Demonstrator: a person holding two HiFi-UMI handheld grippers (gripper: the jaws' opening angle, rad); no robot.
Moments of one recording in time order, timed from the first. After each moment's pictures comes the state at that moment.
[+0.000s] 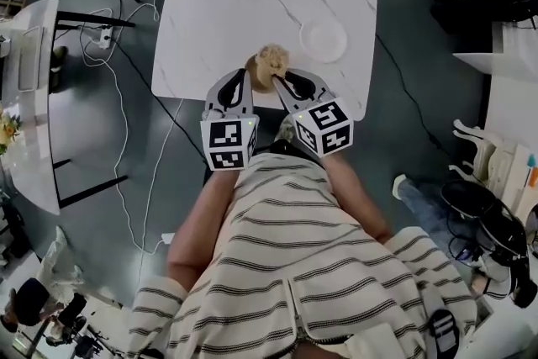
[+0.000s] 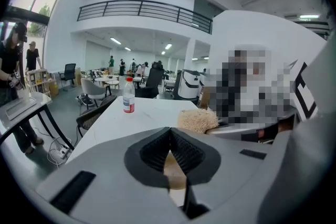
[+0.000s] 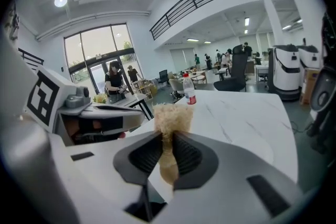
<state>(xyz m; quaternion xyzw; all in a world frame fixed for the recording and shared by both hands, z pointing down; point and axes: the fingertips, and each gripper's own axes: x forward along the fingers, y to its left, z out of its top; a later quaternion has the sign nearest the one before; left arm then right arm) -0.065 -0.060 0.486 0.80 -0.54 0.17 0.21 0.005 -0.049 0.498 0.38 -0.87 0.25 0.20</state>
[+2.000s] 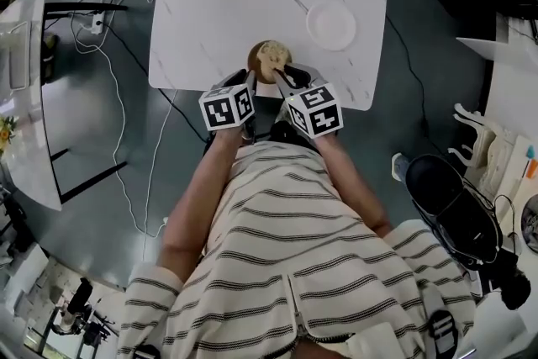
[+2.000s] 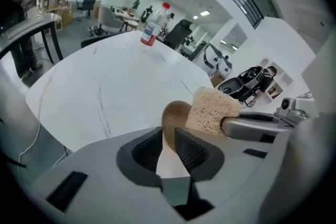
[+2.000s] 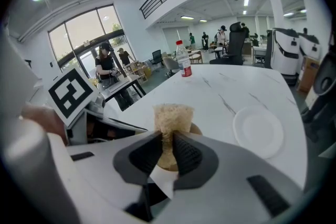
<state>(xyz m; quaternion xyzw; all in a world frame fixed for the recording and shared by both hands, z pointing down) -0.075 -0.040 0.640 0.69 -0.48 0.21 0.50 -0.004 -0.046 0.591 0.37 -0.82 0.31 0.29</state>
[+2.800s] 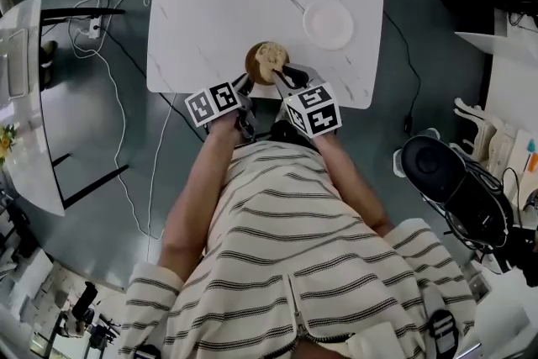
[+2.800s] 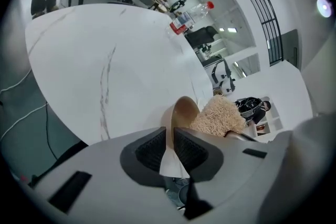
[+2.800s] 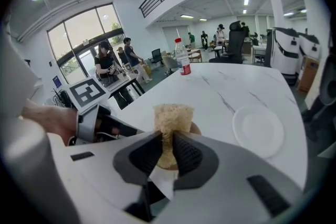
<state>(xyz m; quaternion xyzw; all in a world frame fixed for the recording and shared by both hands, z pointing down) -0.068 -0.033 0.668 0.61 -0.44 0.09 0.66 0.001 -0.048 0.599 0.37 -0.82 0.31 0.30</state>
